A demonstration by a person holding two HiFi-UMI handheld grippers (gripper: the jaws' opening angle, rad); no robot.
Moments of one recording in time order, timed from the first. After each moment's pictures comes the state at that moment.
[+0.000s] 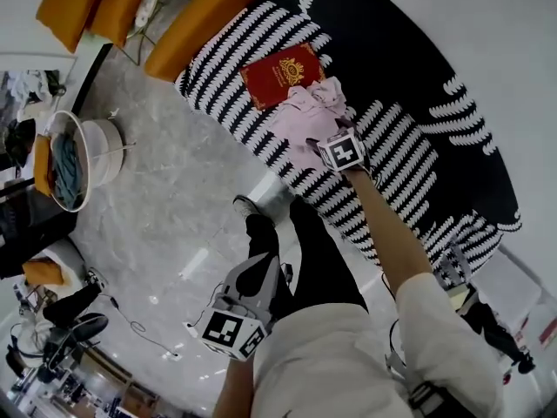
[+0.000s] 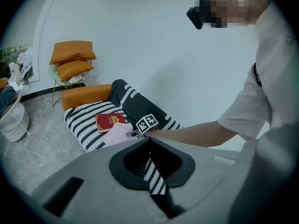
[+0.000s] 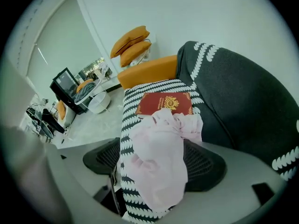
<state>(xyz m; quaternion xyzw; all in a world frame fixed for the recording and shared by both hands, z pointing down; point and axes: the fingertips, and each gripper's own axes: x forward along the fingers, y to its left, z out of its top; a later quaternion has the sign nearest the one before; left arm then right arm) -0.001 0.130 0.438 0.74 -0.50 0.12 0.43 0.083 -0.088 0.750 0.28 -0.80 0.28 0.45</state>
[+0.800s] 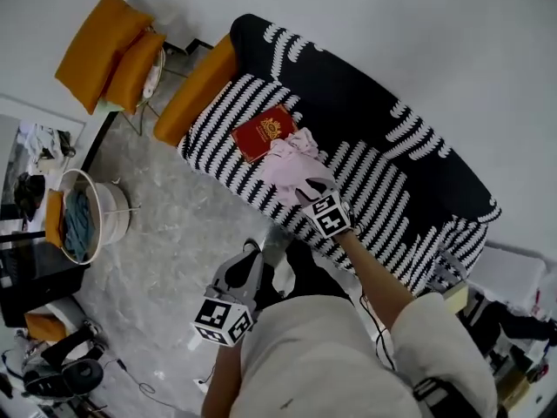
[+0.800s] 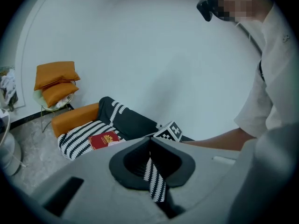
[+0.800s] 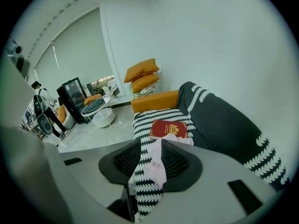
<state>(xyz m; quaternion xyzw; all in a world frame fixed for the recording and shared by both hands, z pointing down) -0.019 0.127 0.366 0.82 -0.46 0.11 0.32 0.080 -0.017 0.555 0.33 -0.85 0.20 0.36</state>
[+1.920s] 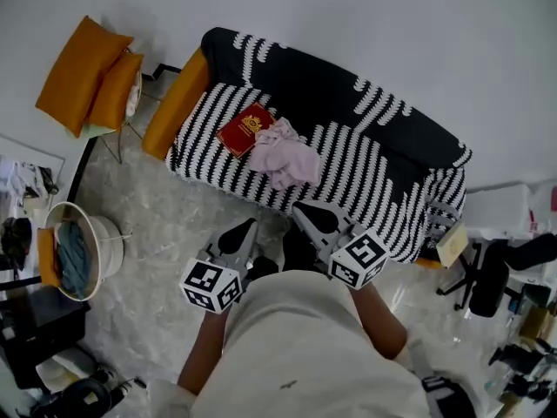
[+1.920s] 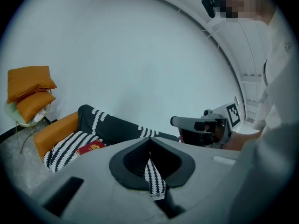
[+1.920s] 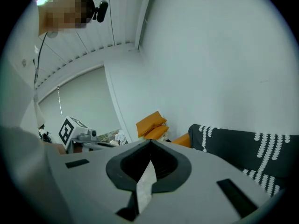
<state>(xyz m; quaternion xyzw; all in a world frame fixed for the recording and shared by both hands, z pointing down) -0.099 0.171 0.324 0.91 -0.32 0.08 0.25 -0.019 0.161 0.286 0.41 -0.89 0.19 0.05</state>
